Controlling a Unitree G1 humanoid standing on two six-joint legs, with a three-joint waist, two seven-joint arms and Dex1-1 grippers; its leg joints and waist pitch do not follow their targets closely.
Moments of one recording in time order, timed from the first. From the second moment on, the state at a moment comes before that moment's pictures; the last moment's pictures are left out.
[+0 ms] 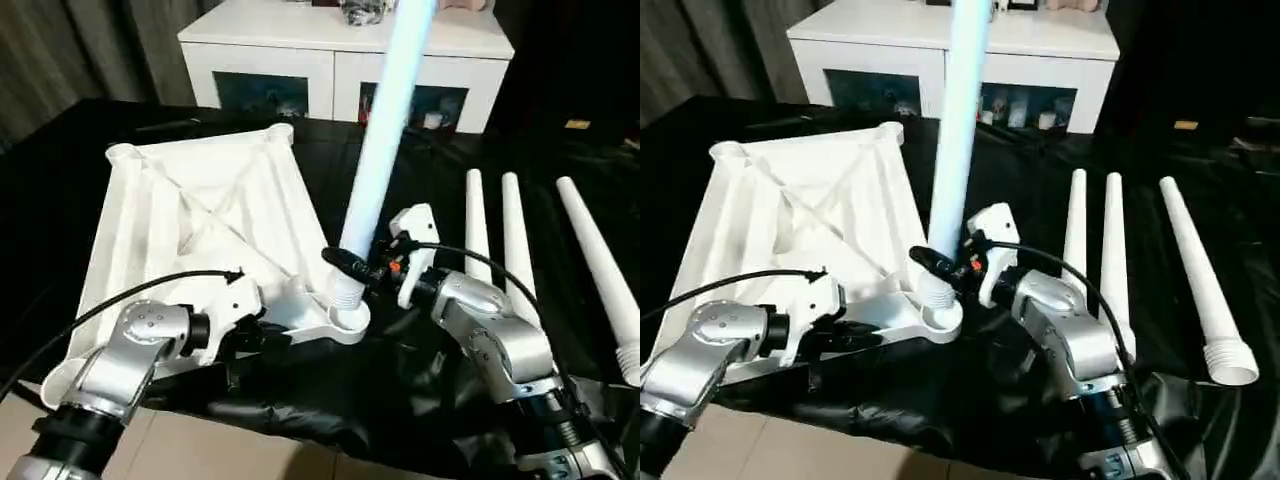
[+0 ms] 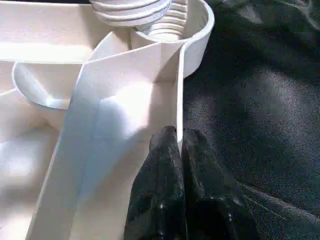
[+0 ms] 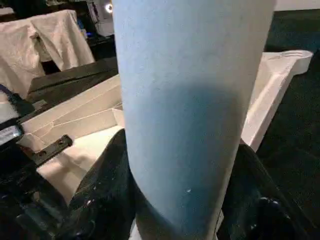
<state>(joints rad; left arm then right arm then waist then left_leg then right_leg) -0.29 0.50 -0.22 0.22 -0.05 0.20 -1.15 -0.37 -0.20 0.14 0.11 0.34 0.37 0.70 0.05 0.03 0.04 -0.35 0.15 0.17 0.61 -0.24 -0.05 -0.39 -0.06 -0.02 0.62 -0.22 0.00</state>
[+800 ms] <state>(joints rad) -0.29 0.50 -0.22 0.21 -0.05 0.22 -1.14 -0.32 -0.22 0.13 0.10 0.39 0.38 0.74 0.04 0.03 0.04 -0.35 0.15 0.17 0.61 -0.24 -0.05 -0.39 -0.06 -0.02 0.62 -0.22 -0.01</state>
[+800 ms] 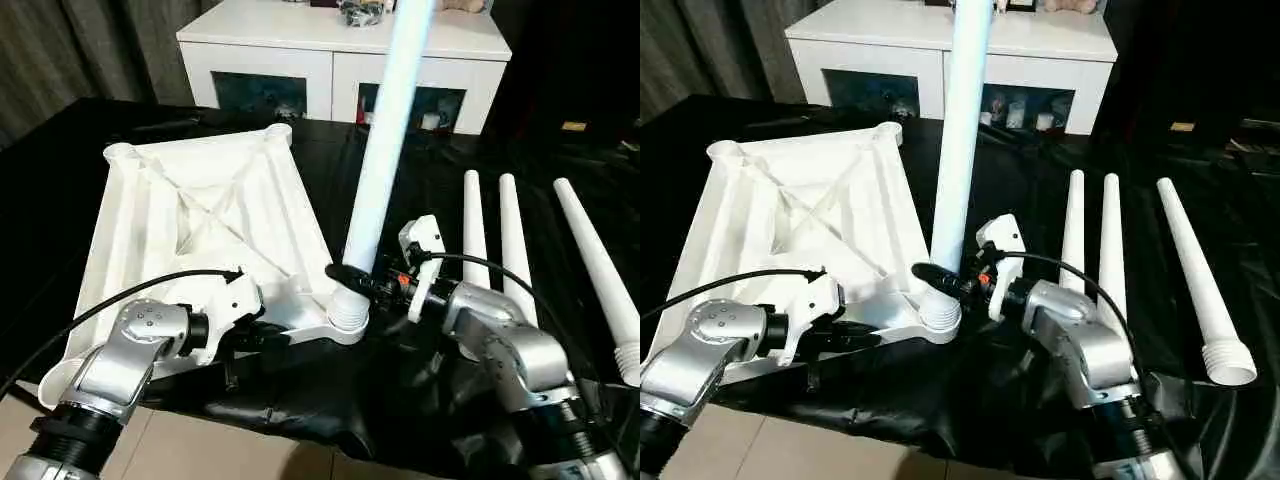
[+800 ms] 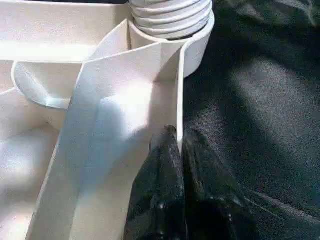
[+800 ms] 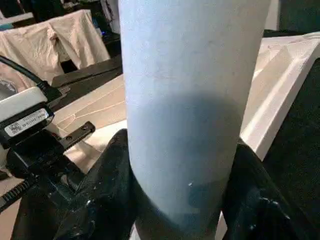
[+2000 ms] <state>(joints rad) -0.26 0.50 -0.22 0.17 -0.04 0.24 -1.11 -0.31 -0.31 0.27 -0.05 0.23 0.41 0.73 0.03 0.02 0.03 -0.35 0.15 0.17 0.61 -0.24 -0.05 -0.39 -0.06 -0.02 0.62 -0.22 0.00</state>
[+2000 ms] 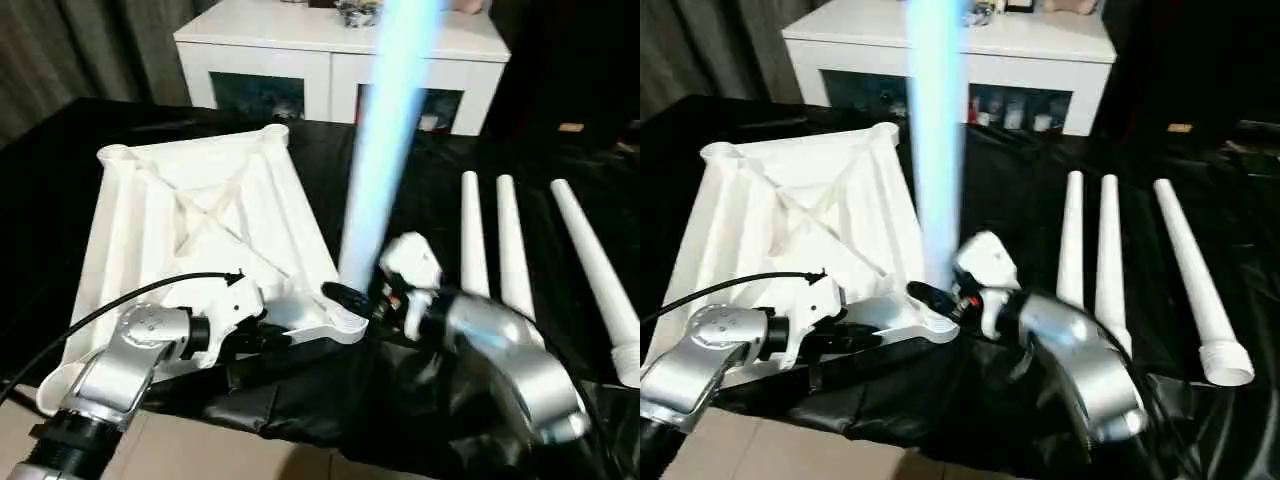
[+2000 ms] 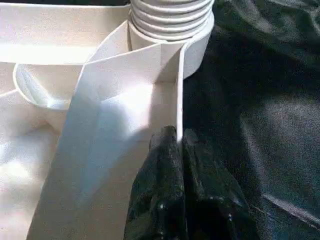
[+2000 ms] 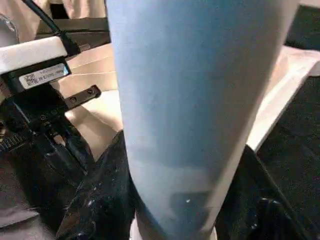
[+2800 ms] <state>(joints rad) -0.25 0.50 -0.22 0.16 -0.04 0.26 -1.10 -0.25 -0.25 0.14 0.06 0.36 0.37 0.75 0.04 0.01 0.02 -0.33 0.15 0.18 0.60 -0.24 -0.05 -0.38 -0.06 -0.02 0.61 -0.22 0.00</state>
